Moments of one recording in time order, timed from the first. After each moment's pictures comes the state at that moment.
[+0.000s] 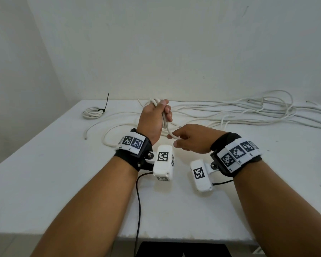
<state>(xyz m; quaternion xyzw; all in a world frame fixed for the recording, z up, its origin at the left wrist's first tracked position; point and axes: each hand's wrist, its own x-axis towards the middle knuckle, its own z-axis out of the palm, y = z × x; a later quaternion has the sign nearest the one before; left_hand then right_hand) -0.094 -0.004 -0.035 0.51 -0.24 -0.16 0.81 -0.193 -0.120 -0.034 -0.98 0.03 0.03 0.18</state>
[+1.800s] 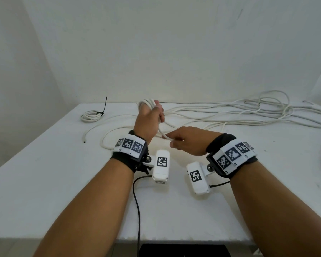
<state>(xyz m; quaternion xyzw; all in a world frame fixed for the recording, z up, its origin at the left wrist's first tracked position) -0.086 -0.002 -0.038 0.61 -0.29 -0.05 0.73 -0.193 -0.114 -0.033 -0.98 0.01 0.04 0.18</state>
